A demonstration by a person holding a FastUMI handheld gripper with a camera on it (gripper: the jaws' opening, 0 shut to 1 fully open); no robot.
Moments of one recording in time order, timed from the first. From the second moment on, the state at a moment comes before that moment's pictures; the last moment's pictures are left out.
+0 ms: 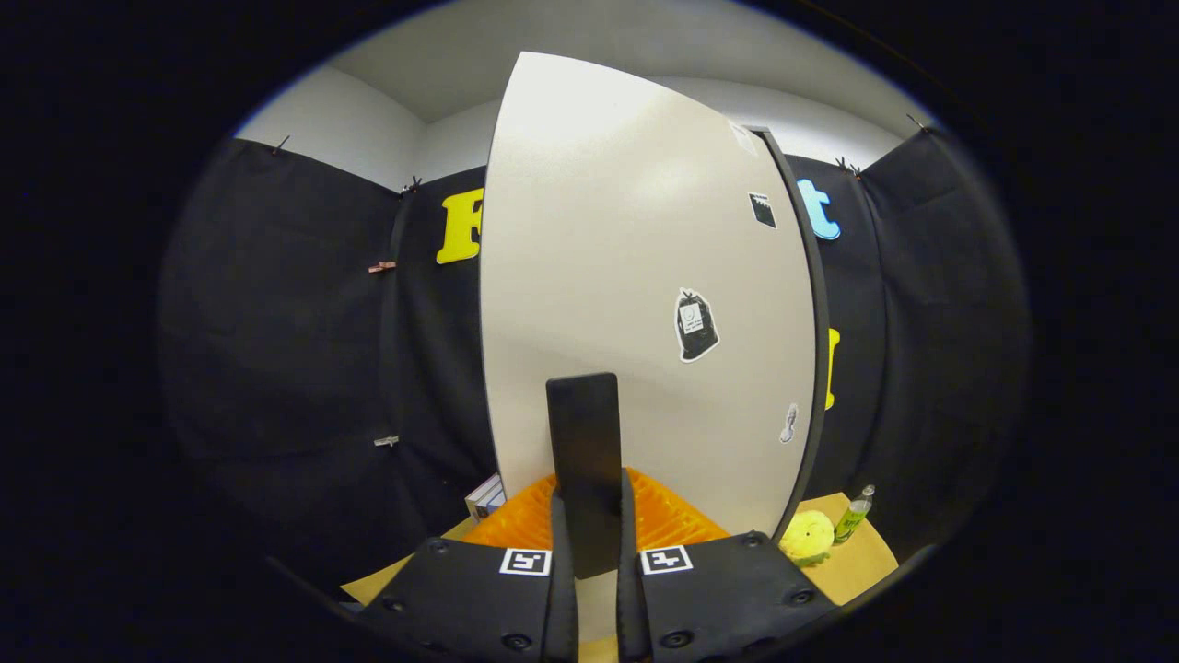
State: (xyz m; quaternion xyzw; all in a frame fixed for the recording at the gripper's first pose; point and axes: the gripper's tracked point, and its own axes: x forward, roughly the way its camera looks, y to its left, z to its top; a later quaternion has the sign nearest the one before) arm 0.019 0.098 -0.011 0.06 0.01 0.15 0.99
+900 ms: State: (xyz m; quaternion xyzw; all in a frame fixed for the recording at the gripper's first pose) arm -0.031 -0.059 -0.012 0.05 0.01 0.06 1.00
